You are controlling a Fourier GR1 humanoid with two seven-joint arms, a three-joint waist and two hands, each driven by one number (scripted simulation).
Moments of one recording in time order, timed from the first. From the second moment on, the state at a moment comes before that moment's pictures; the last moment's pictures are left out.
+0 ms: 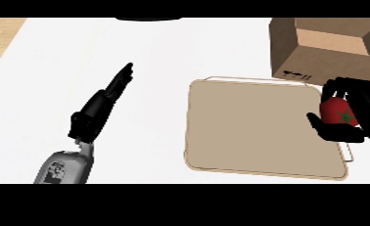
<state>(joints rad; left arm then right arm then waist) -0.17 0.14 -0.12 -1.54 -0.09 -0.13 0.07 -0.11 -0.57 0.04 -1.74 0.85 0.12 0.12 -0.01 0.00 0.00</state>
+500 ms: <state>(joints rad) -0.19 0.13 -0.11 -1.55 -0.09 -0.15 0.09 -0.08 -0.59 -0.21 -2.13 0.59 0.31 0.24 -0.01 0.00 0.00</state>
